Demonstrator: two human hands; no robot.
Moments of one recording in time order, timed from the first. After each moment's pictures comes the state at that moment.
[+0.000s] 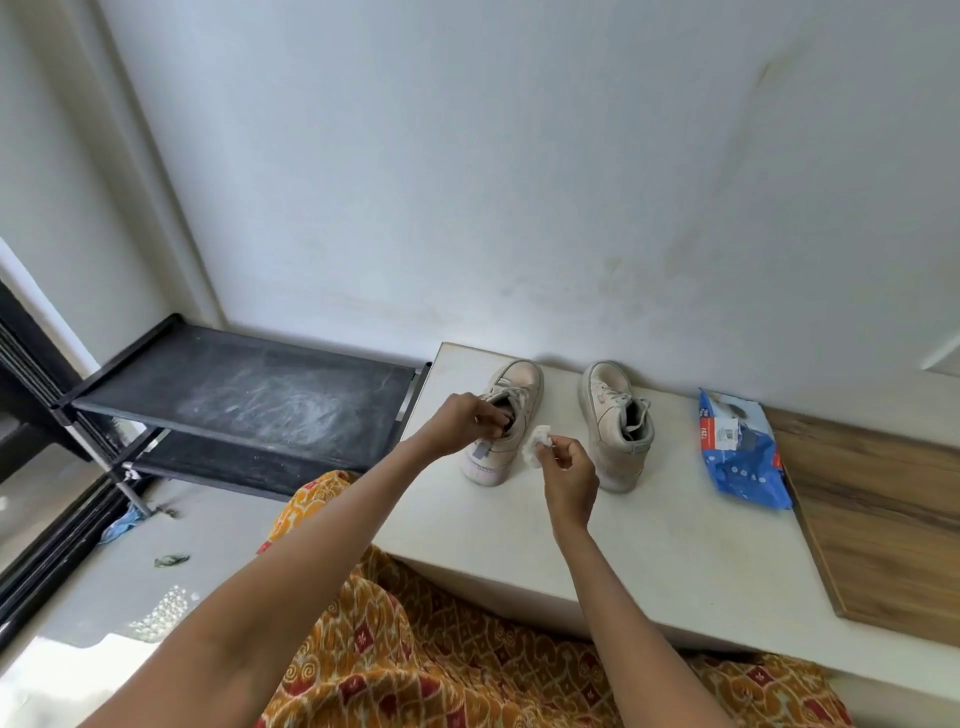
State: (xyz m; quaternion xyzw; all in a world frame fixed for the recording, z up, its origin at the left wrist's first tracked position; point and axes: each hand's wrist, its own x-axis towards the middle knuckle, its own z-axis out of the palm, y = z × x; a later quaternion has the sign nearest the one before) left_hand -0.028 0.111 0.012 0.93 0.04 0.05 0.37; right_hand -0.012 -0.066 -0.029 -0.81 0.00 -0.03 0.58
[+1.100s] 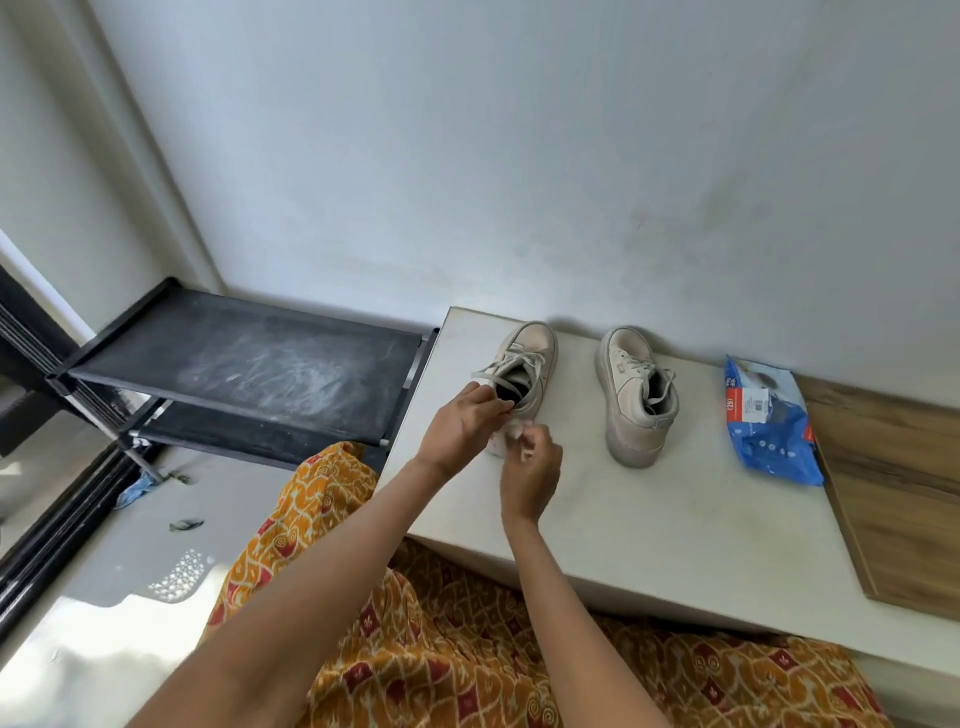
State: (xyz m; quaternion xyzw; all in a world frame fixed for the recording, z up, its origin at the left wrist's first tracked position) left_hand -0.050 0.098 -0.036 0.92 -0.03 0.28 0.27; right_hand -0.048 -0.009 -0.062 -0.84 0.00 -0.11 0.53
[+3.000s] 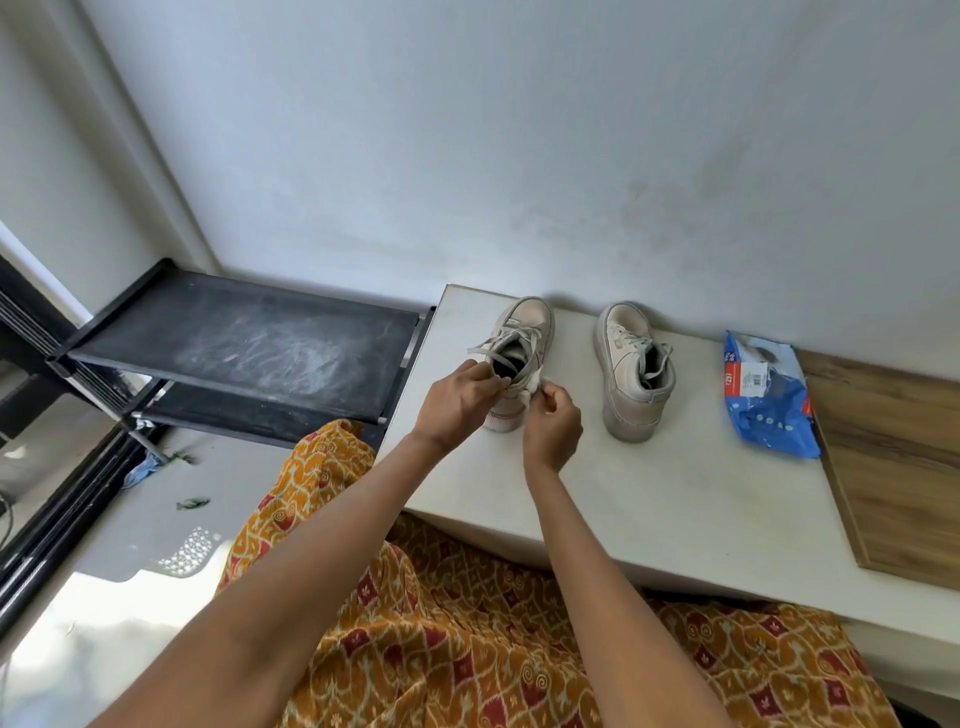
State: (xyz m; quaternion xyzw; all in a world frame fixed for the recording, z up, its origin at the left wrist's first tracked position) left_hand -0.052 0.095 -0.032 0.94 -0.03 0.29 0.19; right_hand -0.007 -0.025 -0.056 -0.83 0.09 -0.06 0.54
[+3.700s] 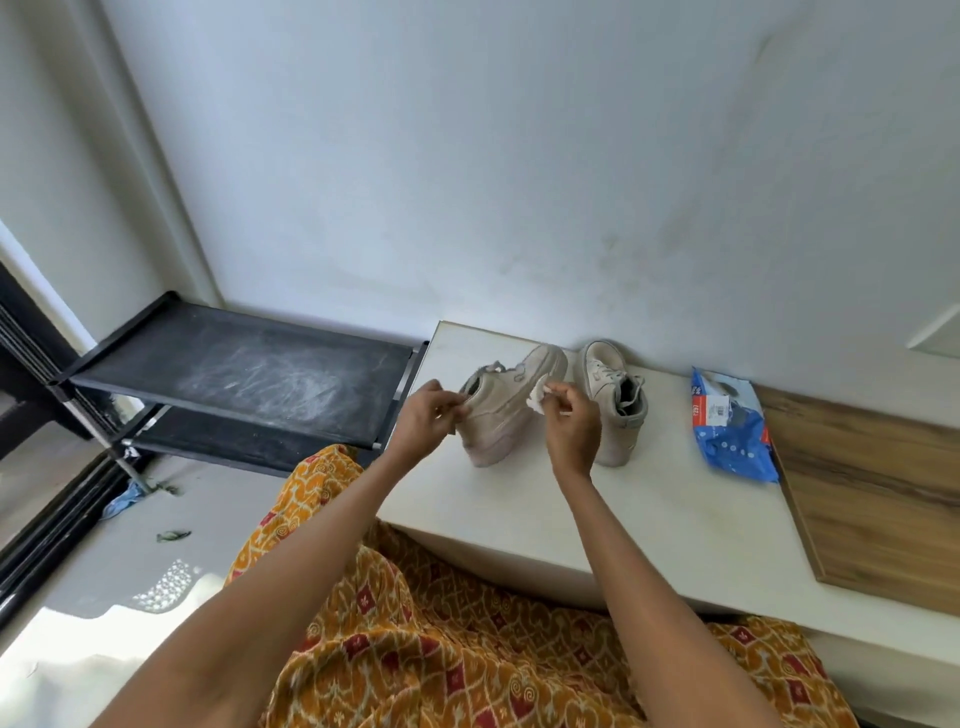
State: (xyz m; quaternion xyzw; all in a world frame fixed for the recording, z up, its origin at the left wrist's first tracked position) left_hand -0.077 0.117 -0.015 0.88 0.12 0.19 0.43; right_hand 0.007 -0.060 -0.005 -0.84 -0.08 -0.12 0.53
